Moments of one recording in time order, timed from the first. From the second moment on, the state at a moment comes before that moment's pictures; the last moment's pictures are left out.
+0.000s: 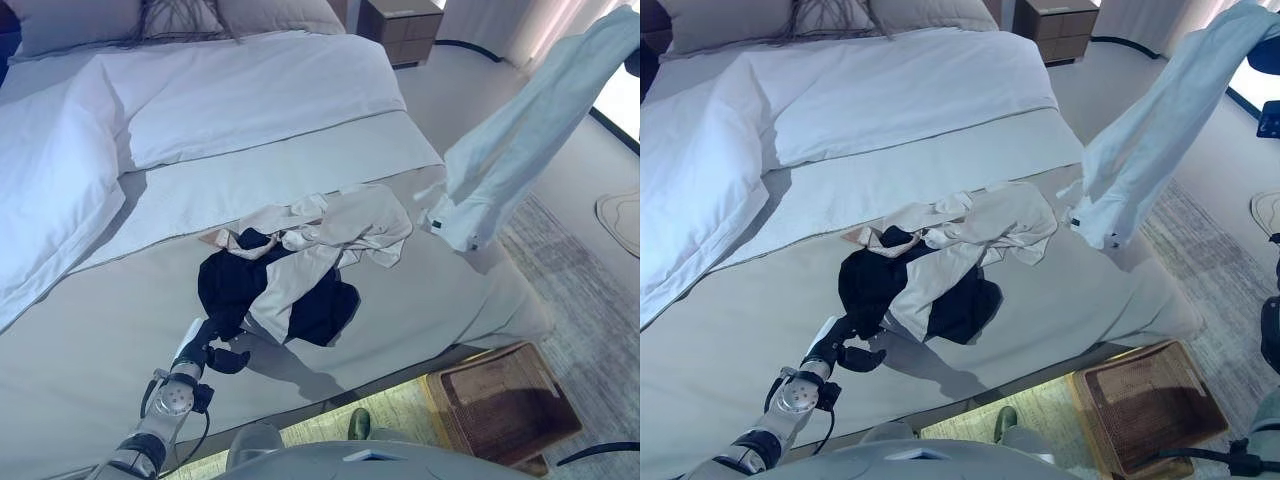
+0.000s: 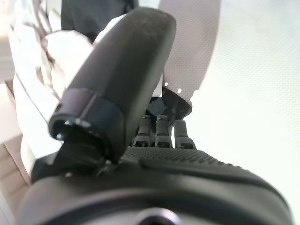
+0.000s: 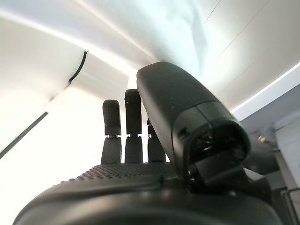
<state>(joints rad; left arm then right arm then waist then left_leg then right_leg) -0.06 0.42 -0.29 1.03 -0.01 -0.40 0.12 -1.01 -1.12 0.25 0.84 0.48 0.05 -0.19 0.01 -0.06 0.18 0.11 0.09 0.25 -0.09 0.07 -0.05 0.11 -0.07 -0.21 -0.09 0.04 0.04</state>
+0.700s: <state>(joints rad) -0.06 0.42 -0.29 1.03 0.01 -0.42 0.13 -0.63 -1.23 -0.07 0.80 0.48 0.06 -0.19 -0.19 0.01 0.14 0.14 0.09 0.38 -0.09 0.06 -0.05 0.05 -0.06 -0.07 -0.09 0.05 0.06</state>
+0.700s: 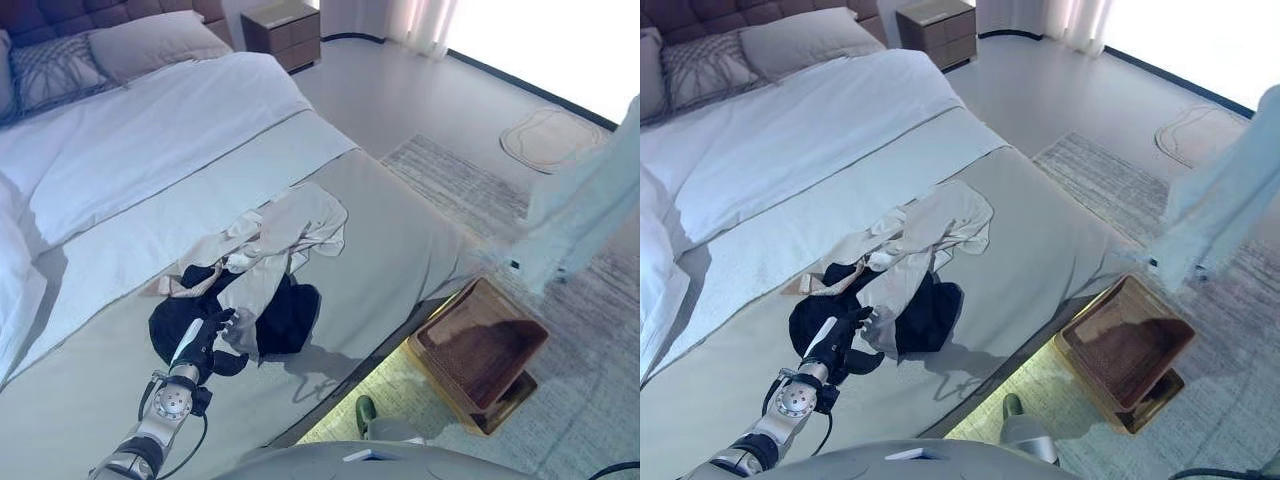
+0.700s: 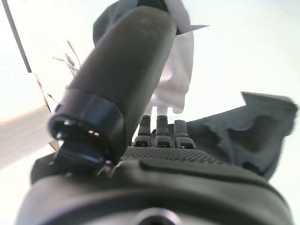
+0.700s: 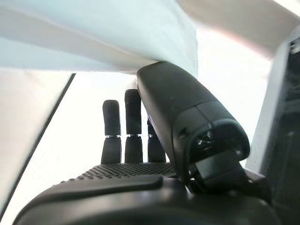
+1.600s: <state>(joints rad) -0.07 0.41 -0.29 1.03 0.01 -0.42 0.12 -0.29 -1.09 -0.23 0.79 0.46 0.07 -0.02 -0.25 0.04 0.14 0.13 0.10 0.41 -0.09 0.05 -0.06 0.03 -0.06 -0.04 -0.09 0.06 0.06</state>
